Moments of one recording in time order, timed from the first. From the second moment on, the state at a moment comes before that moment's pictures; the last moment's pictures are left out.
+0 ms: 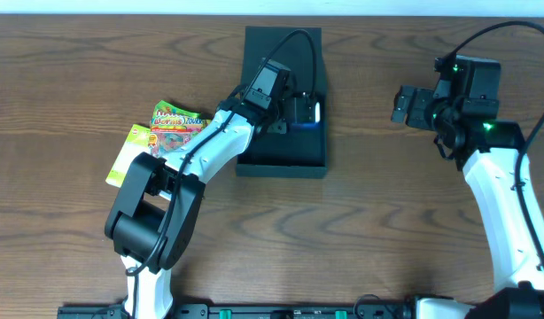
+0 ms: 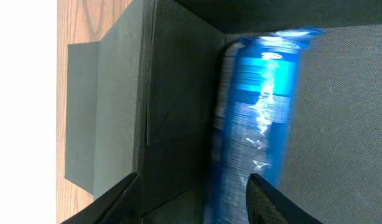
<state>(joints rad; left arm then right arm) -0.51 2.01 1.40 -0.26 0.07 1.08 -0.04 1.45 1.20 -0.60 -0.03 0.18</state>
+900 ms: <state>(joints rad) -0.53 2.01 1.40 -0.26 0.05 0.83 -0.04 1.45 1.20 -0.60 -0.03 0.18</state>
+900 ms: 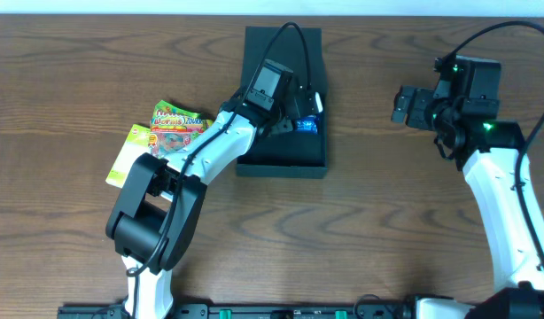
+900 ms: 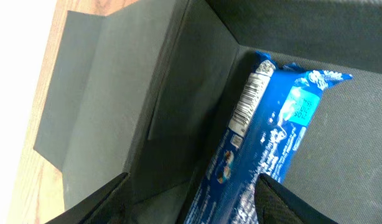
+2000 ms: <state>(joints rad) -0.29 1.86 1.43 -0.92 -0.29 -0.25 -0.04 1.45 1.20 -0.64 -0.03 0.18</state>
